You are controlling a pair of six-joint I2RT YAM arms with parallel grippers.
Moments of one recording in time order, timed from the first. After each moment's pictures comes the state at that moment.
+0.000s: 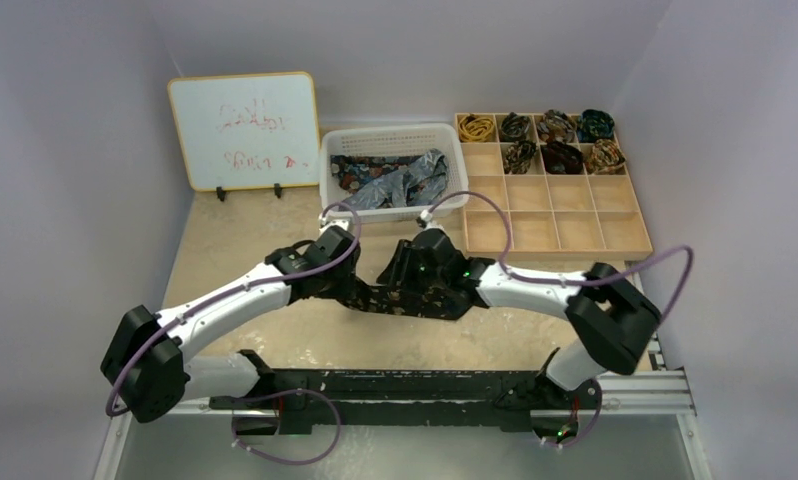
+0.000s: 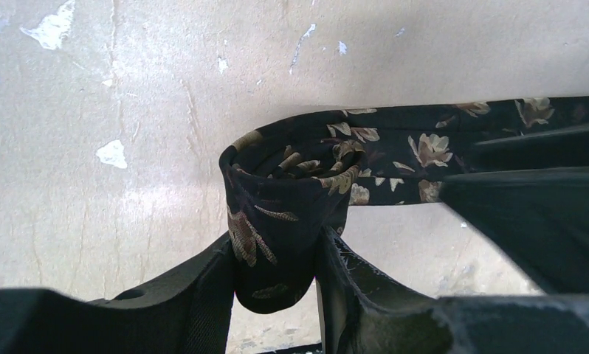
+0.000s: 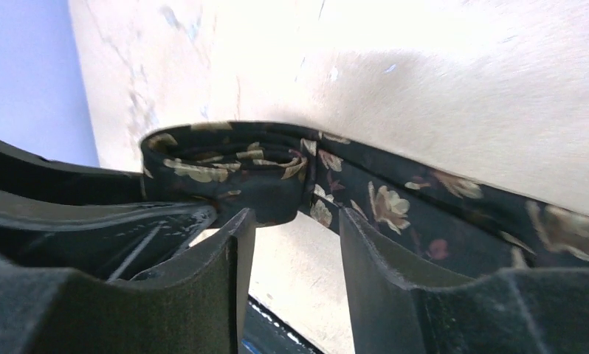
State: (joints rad) left arm -0.72 1.22 0.80 -0.64 -0.18 -0.66; right arm 0.90 1.58 0.81 0.06 -0.06 1.02
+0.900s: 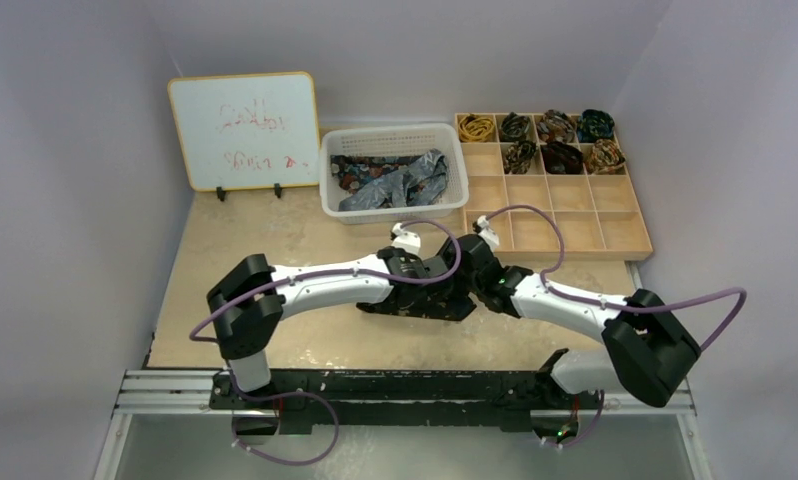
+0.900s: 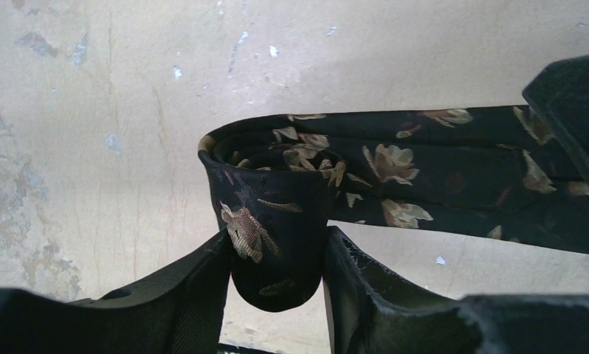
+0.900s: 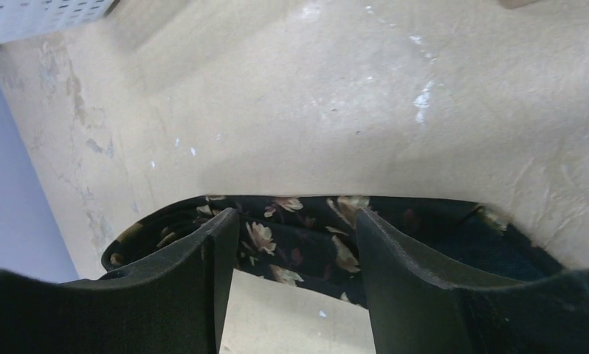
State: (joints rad) left arm -1.13 1.75 1.28 -1.04 -0.65 -0.96; right arm 0.77 1.32 0.62 -0.07 0.18 1.14
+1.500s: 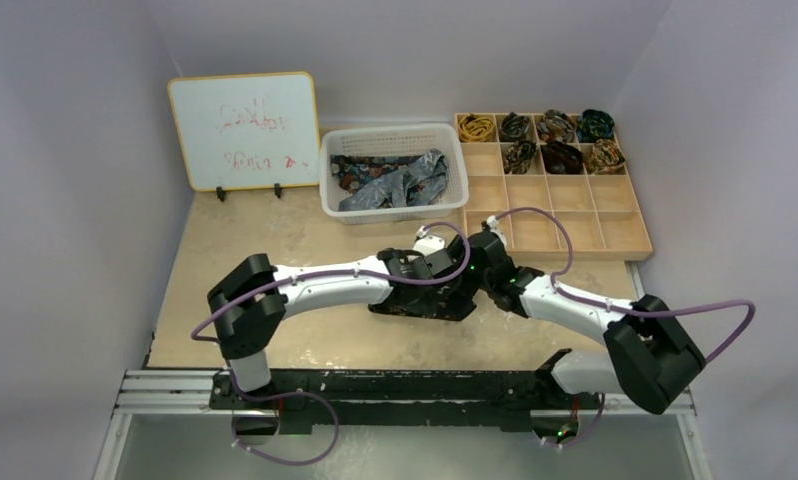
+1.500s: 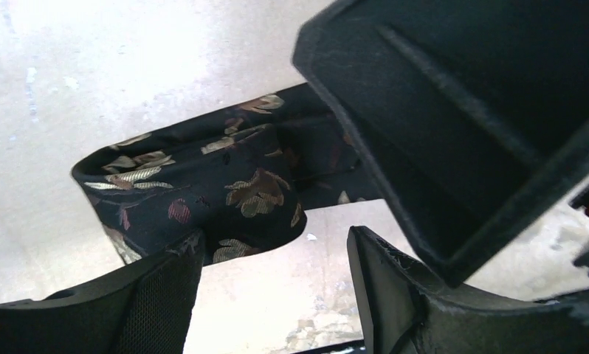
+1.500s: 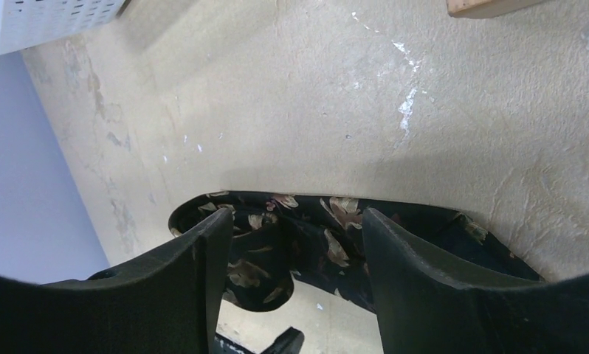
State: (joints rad) left arm -1.14 1.78 1.29 -0.76 -0.41 -0.77; right arm 0.65 1.29 0.55 -0.01 0.03 1.13
